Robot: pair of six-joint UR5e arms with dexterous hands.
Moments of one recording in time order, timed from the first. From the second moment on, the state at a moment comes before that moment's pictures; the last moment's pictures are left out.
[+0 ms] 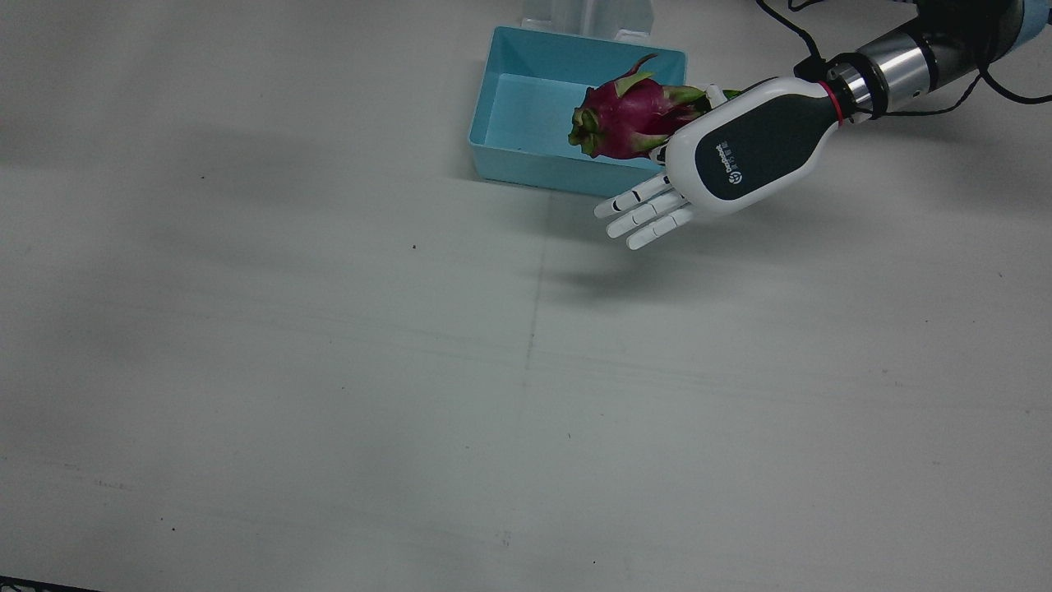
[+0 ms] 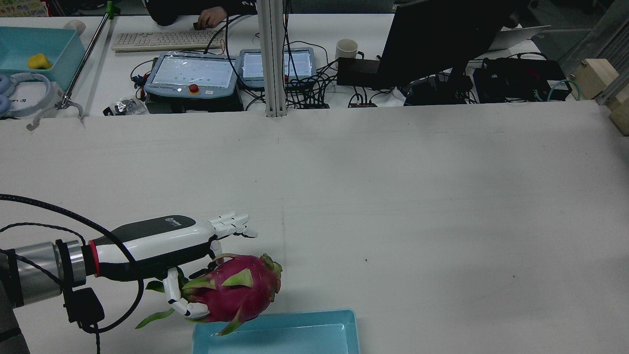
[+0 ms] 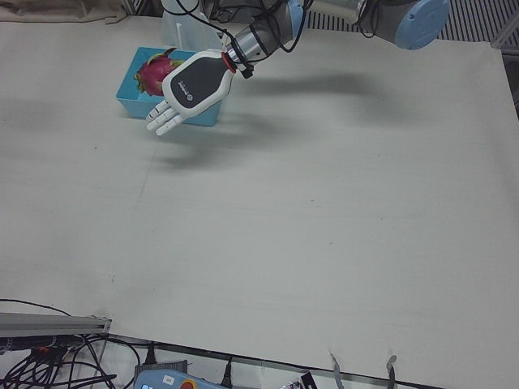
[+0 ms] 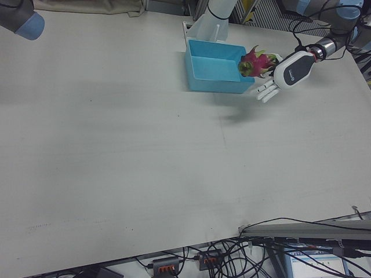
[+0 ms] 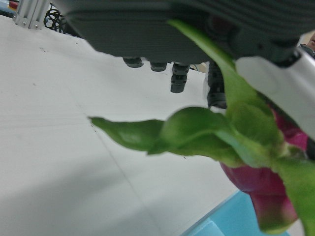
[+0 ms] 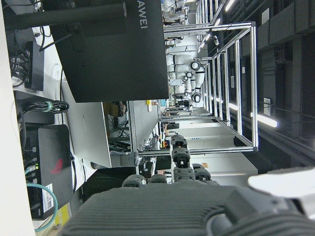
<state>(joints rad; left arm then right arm) -0.61 -2.01 -2.20 0.82 1.73 1.32 1.50 -1.55 1.57 -3.29 -1.45 0.11</state>
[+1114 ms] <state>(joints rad) -0.48 -2.04 -2.23 0.82 1.83 1.34 1.50 -1.55 1.57 -3.29 -1.46 0.11</state>
